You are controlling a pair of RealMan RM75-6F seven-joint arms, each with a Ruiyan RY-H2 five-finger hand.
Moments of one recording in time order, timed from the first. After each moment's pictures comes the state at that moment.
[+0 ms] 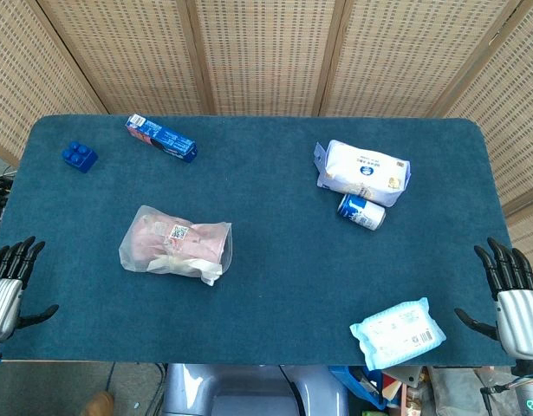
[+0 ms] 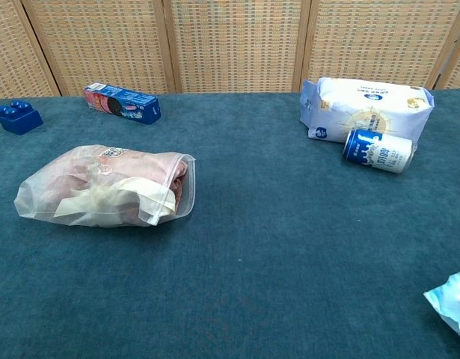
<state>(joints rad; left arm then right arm) -0.12 -1.12 0.02 -1.63 1.47 1.48 0.06 0.06 -1.10 0.05 -1.64 -1.59 1.63 0.03</state>
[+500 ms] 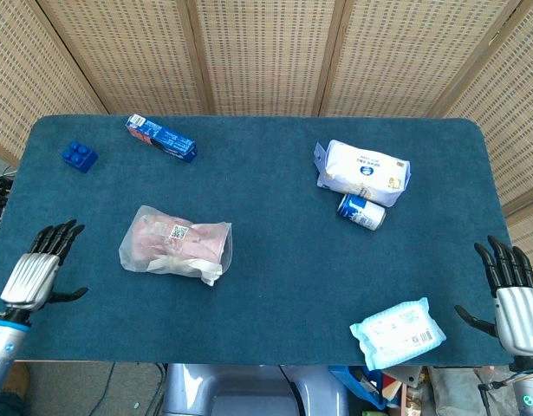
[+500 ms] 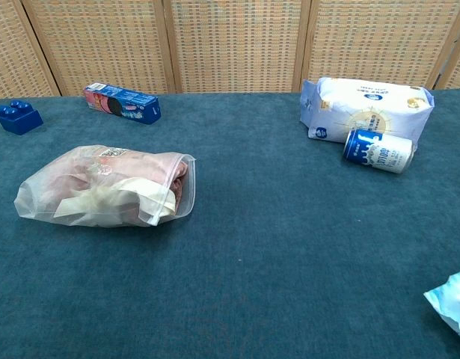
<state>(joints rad) -0.29 -1.13 -0.05 -1.60 1.44 1.22 -0.02 0.06 -1.11 0.07 -1.64 -1.57 1.61 0.00</state>
